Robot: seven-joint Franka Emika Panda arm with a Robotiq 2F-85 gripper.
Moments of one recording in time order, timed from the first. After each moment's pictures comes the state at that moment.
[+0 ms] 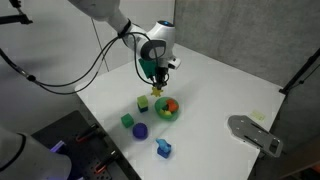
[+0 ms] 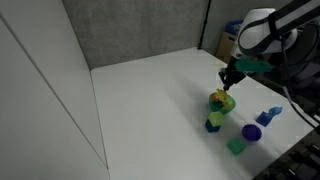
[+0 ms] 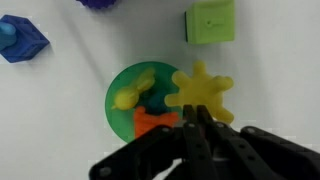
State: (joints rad) arm 0.04 0.40 -0.07 -2.07 0.14 2.42 0.32
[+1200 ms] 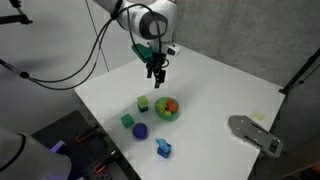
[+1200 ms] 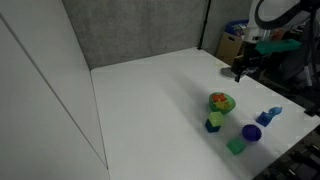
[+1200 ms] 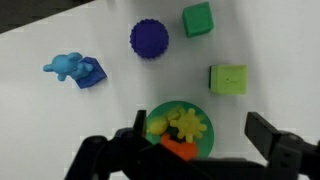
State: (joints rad) arm 0.03 0.22 -0.08 -2.06 0.03 2.03 0.29
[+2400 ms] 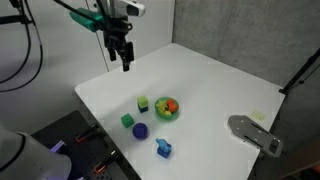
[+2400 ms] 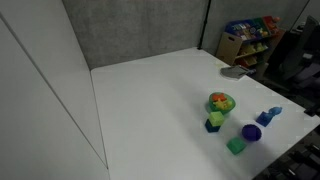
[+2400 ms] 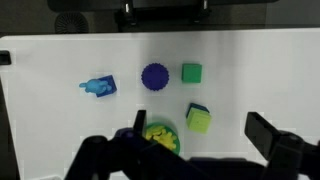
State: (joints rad) arm 0.03 -0.46 -0.04 -2.41 -0.02 1.80 0.08
